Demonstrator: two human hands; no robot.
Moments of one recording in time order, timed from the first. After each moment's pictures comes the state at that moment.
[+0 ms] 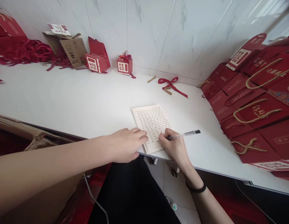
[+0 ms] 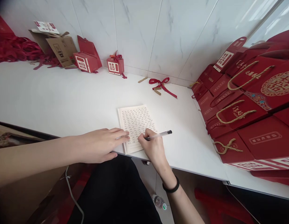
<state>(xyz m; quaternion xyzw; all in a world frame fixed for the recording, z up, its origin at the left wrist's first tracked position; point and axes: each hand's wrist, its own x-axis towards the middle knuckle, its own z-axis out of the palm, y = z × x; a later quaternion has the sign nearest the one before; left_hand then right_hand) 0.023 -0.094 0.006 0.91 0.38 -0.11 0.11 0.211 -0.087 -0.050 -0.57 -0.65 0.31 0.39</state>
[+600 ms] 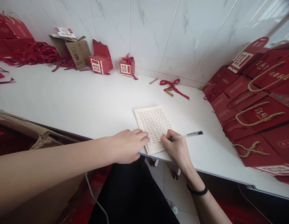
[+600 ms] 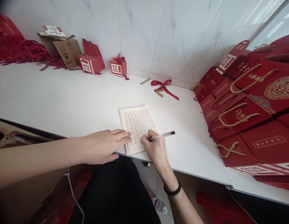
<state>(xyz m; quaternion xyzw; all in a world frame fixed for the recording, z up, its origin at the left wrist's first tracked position) 0.022 -0.096 0.005 0.91 0.39 -0.11 0.11 0.211 -0.087 -0.049 -0.58 -0.64 0.30 0.39</state>
